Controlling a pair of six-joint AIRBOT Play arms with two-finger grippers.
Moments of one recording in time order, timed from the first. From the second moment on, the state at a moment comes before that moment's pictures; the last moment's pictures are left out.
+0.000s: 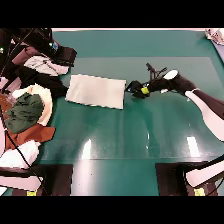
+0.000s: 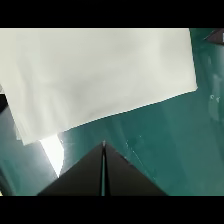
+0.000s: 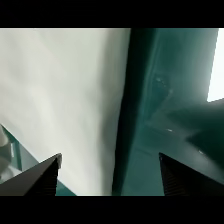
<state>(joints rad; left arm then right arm) -0.31 -1.52 2.07 1.38 -1.61 -1.57 0.19 -1.69 1.24 -0.59 0.91 1.30</state>
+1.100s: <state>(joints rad) -0.31 -1.49 2.07 1.35 -1.62 -1.61 -0.18 -1.60 1.88 -1.32 1.22 1.67</state>
